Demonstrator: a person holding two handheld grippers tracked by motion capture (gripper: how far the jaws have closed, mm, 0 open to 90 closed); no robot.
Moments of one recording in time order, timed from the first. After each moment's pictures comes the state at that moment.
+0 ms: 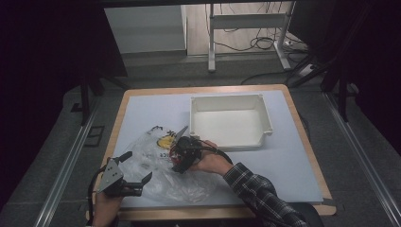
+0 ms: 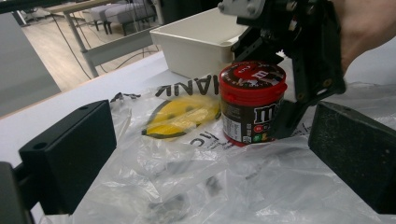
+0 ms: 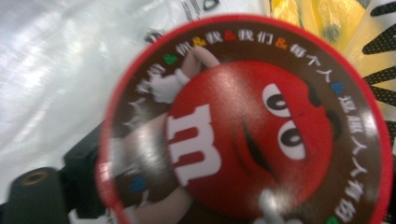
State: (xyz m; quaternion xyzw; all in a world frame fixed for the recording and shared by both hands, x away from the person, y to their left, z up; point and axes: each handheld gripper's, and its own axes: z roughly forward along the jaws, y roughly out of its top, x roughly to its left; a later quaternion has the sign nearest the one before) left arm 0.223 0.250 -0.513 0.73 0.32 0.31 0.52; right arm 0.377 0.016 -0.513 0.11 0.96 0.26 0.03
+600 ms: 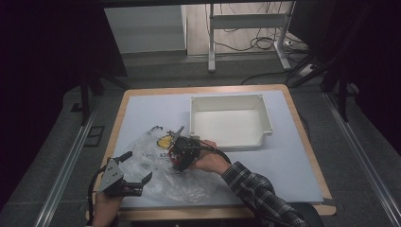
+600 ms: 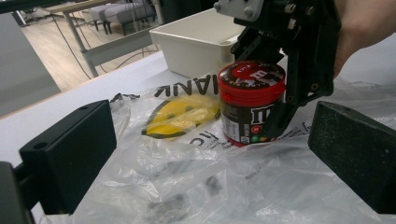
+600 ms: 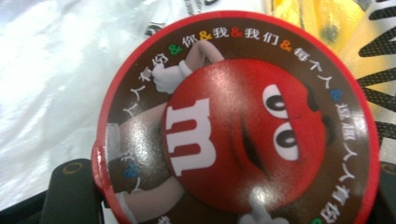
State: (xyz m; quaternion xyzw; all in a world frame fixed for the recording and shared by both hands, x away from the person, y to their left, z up) left arm 0.223 0.250 -0.513 0.73 0.32 0.31 0.52; right arm 0.374 0.020 -0.506 0.10 0.96 0.24 0.04
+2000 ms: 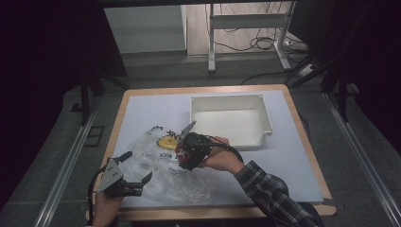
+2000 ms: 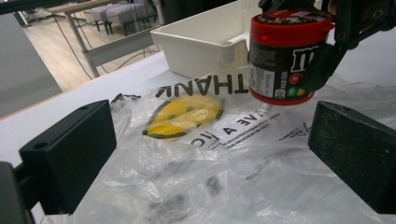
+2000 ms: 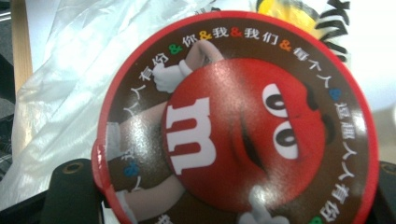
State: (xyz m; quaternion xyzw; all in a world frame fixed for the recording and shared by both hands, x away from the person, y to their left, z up) left arm 0.223 0.249 -0.512 0.73 0.32 0.31 0.52; right arm 0.360 -0.014 -0.461 0.10 0.96 0.26 0.04
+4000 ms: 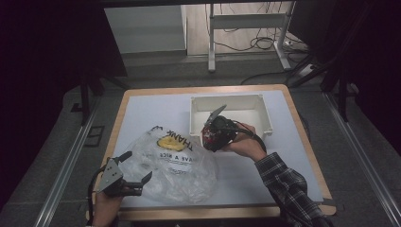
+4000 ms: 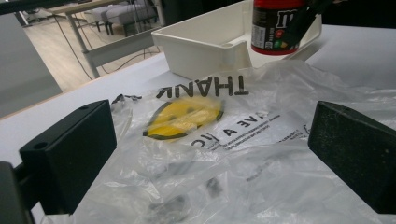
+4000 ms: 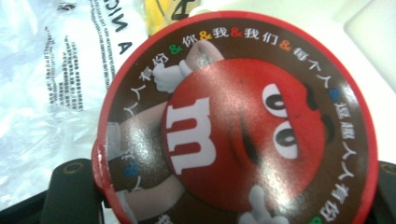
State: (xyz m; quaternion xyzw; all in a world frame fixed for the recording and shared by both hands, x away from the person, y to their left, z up) left arm 0.223 0.250 -0.512 0.73 0.32 0.31 0.52; right arm 0.409 -0.086 -0.446 0.17 0.94 0.26 0.09
